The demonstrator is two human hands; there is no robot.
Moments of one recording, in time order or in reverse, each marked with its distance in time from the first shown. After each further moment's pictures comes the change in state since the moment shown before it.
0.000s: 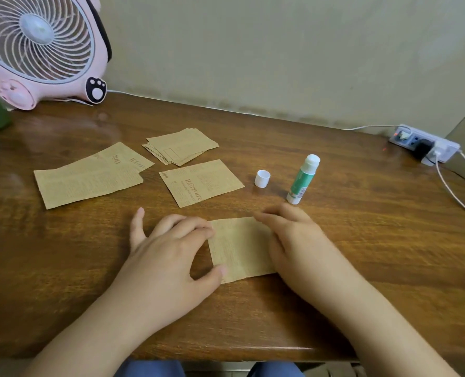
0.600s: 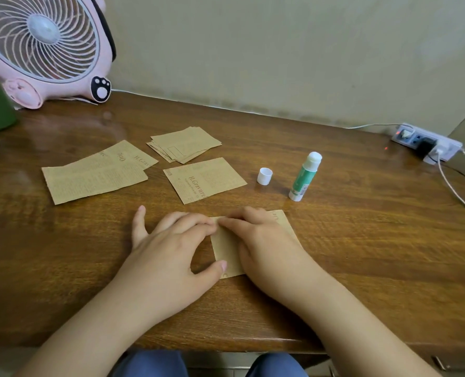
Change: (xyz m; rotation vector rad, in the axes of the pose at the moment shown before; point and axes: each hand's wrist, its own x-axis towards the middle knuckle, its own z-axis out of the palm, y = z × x) left_hand -0.003 -0.001 -0.004 0.003 -0.043 -0.042; right_hand 0.010 -0.022 0.024 0.064 -0.144 -0.145
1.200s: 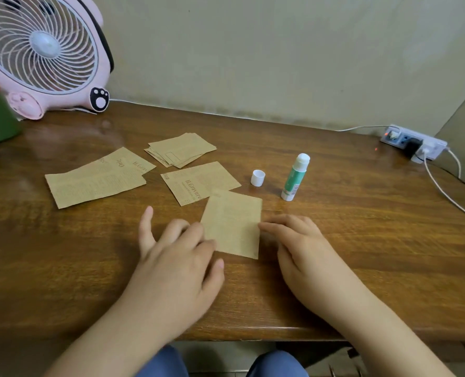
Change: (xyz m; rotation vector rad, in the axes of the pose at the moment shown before) left_hand -0.019 0.013 0.005 0.157 0.230 0.169; right_hand -0.050 0.019 -0.021 -0.018 0.128 0.139
